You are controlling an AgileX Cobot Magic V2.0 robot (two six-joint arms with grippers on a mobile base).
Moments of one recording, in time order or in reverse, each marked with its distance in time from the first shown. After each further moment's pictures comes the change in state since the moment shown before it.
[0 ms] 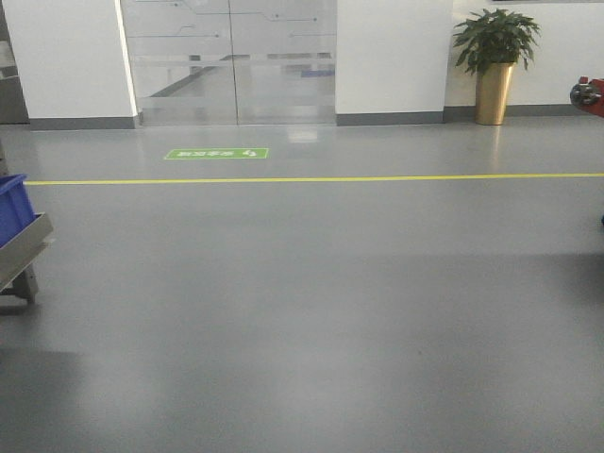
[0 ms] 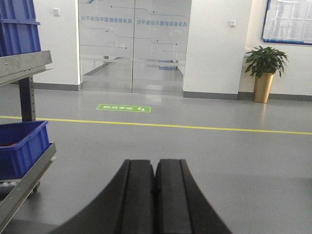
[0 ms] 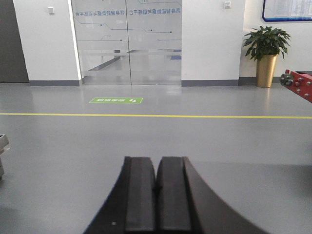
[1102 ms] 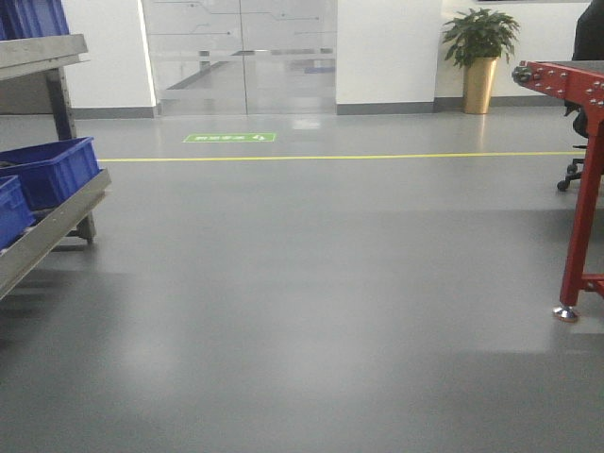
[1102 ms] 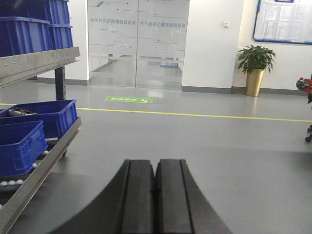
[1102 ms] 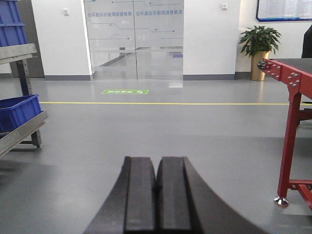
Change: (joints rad) left arm 0.000 0.000 0.000 0.000 0.000 0.000; right arm 0.000 0.000 0.000 0.000 0.000 0.000
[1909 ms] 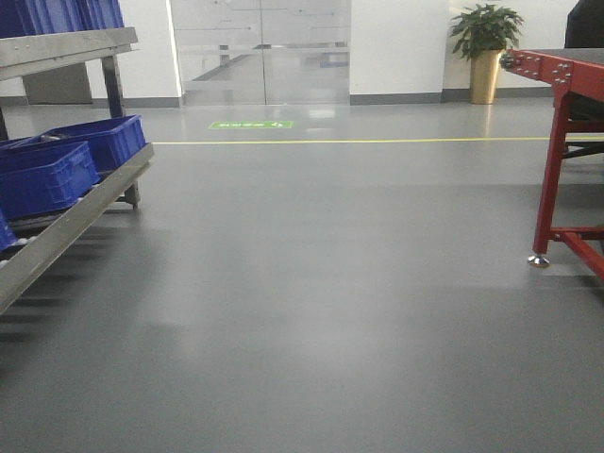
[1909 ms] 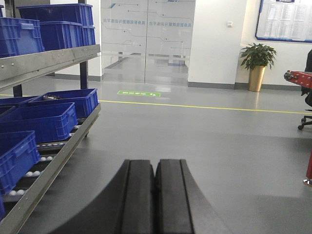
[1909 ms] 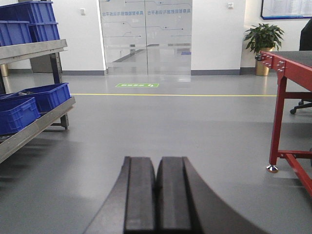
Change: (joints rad) left arm 0.000 0.000 0.000 0.000 0.000 0.000; right arm 0.000 0.000 0.000 0.000 0.000 0.000
